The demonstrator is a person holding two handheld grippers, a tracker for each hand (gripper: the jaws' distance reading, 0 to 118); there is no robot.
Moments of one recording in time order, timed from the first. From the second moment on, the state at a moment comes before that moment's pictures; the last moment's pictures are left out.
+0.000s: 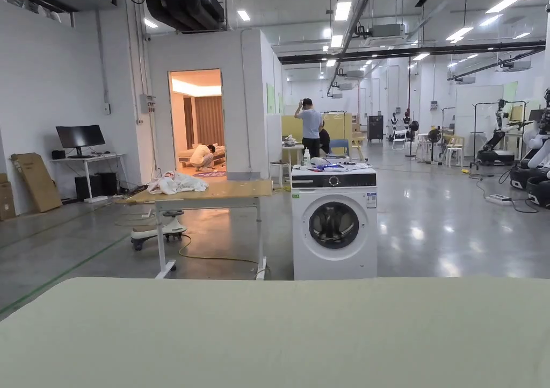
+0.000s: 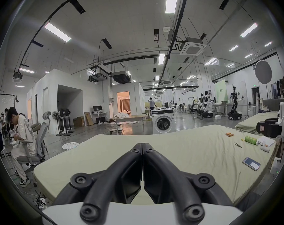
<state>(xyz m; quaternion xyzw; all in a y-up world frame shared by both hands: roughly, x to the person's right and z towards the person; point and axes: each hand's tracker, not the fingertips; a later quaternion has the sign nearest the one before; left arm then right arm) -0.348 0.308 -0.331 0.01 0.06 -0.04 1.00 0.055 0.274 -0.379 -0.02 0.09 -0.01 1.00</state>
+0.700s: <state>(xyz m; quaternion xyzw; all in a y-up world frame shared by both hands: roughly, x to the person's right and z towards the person) -0.344 0.318 -0.332 0.03 0.05 -0.04 1.00 0.058 0.287 -0.377 0.01 0.11 -0.03 0.99</state>
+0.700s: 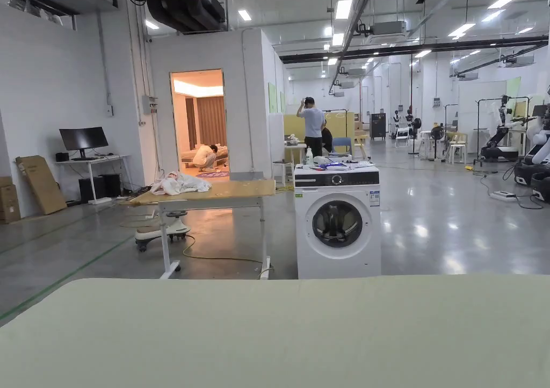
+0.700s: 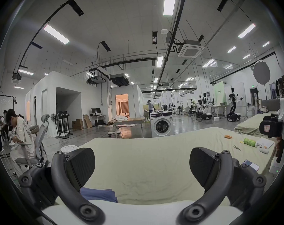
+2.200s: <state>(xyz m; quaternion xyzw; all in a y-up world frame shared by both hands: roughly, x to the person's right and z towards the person) -0.348 0.315 -0.335 0.01 0.01 0.01 1.00 0.025 0.325 -0.388 -0.17 -0.01 -0.19 0.97</state>
